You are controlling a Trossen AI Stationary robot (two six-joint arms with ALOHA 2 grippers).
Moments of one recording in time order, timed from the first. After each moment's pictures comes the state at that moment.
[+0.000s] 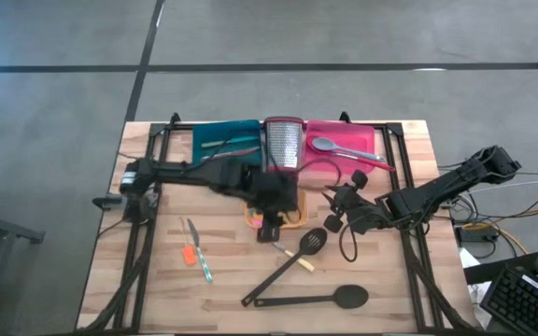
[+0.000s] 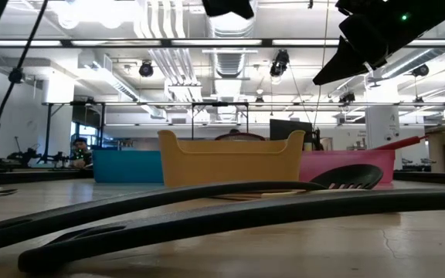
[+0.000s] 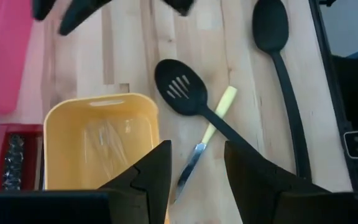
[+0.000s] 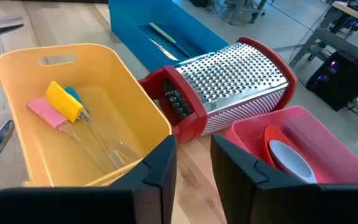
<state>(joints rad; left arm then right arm) -0.12 1.89 2.04 -1.10 0.04 -0.06 0.36 1.17 0.65 -0.23 0.91 0.39</state>
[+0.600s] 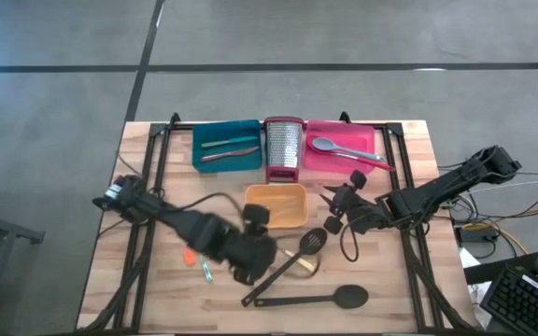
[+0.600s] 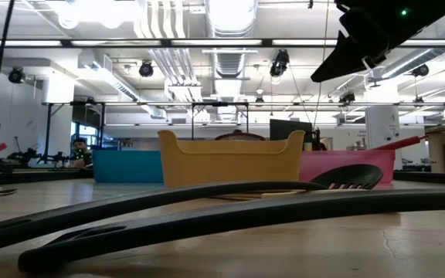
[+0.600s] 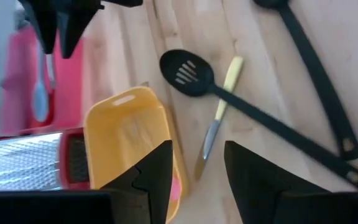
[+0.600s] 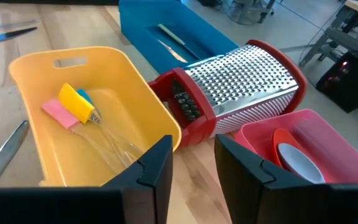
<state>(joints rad) -0.47 1.83 1.94 -1.13 -0.45 -0.05 0.36 1.17 0.67 -0.24 0.88 0.38</state>
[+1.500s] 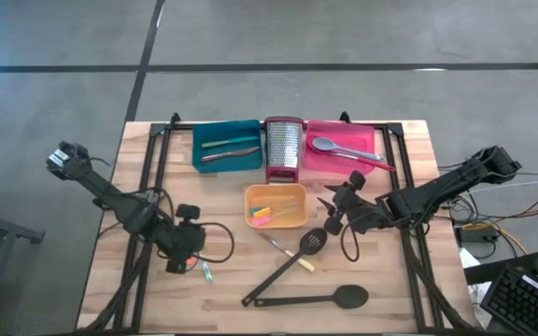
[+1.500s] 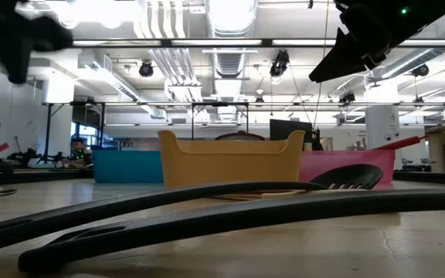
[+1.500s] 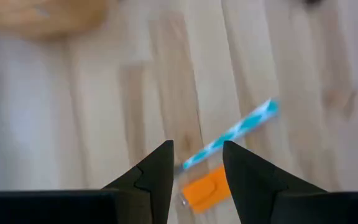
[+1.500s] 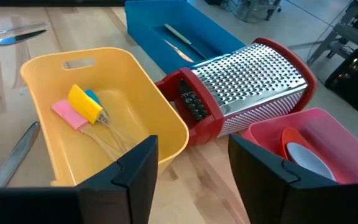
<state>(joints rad) -0.61 1.15 0.90 -0.92 -0.20 -0.42 0.36 1.17 0.67 -0.23 0.86 0.39</state>
